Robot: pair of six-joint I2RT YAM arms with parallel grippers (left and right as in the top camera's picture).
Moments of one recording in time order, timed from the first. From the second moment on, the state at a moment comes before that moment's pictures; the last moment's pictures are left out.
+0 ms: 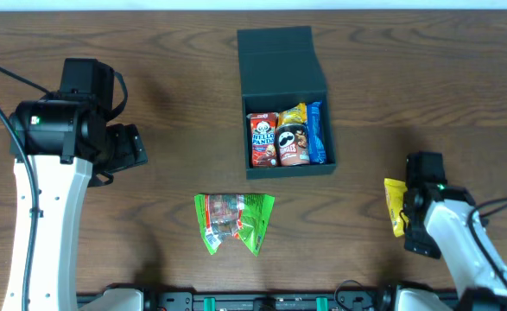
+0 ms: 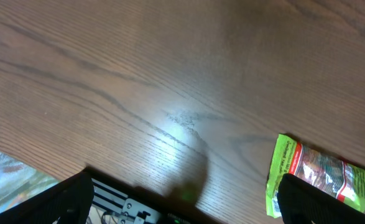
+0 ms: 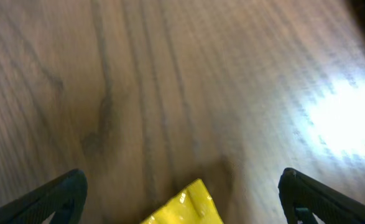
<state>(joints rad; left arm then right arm) -0.06 1.38 1.58 -1.57 -0.23 -0.38 -0.14 1.30 0.58 -0.78 0.54 1.81</state>
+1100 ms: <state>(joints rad) -0.06 1.38 1.58 -1.57 -0.23 -0.38 -0.09 1.44 0.59 -0.26 0.19 1.49</state>
